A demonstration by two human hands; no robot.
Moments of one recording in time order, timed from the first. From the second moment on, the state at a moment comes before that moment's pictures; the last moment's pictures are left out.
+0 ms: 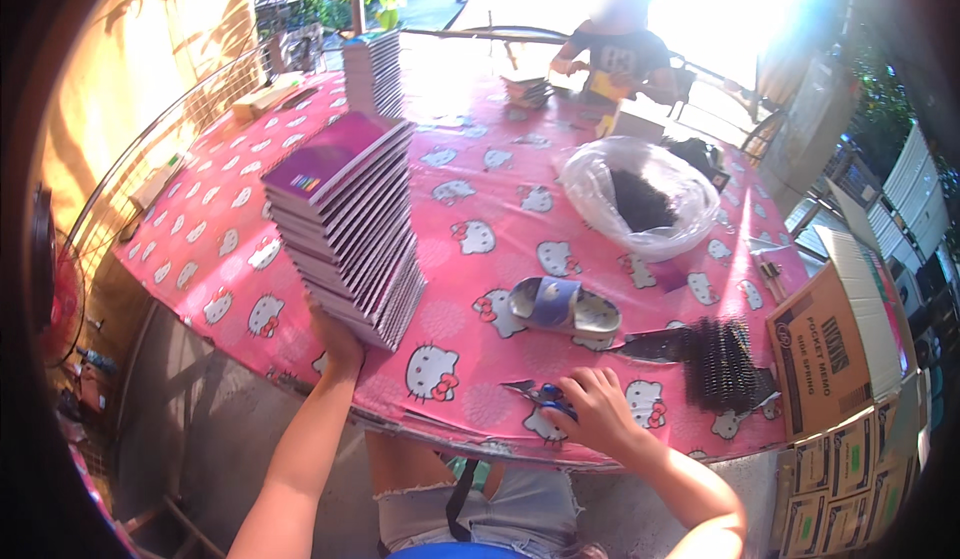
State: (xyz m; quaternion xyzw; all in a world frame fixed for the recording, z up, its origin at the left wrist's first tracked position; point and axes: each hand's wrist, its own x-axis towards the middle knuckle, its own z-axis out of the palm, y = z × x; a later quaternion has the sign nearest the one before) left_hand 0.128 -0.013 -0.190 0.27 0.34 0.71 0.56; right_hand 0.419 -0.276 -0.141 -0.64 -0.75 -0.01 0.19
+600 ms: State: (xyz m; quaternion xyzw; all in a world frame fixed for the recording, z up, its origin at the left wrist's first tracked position) left_hand 0.122 -0.010 -0.198 0.33 0.32 0.70 0.55; right_hand 0.455 -0.323 -0.158 -0.72 -0.64 -0.04 0.25
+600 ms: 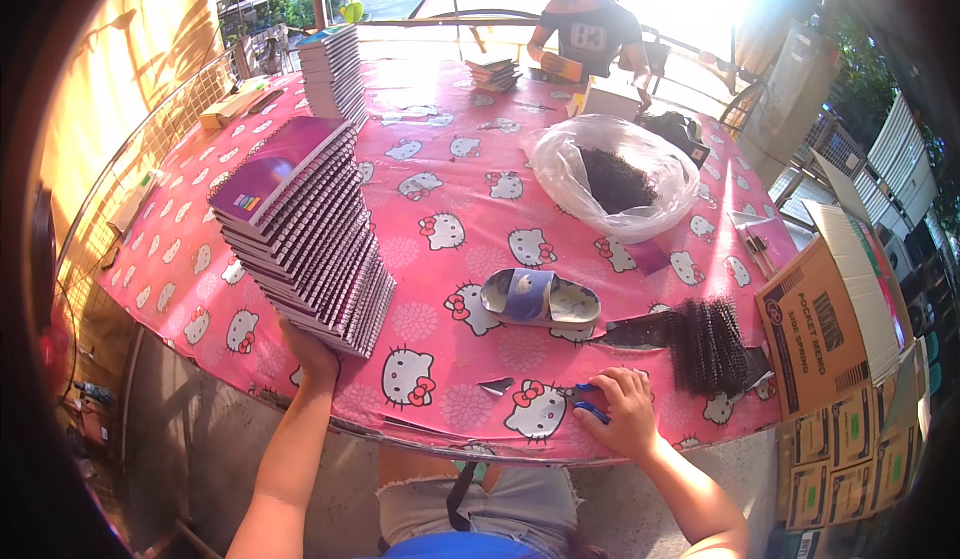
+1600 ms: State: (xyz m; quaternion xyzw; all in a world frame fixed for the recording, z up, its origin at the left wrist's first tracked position) left_hand 0.114 0.001 -0.207 0.35 0.41 0.69 0.48; right_hand 0.466 -0.330 -0.167 -0.71 -0.64 -0.02 0.30
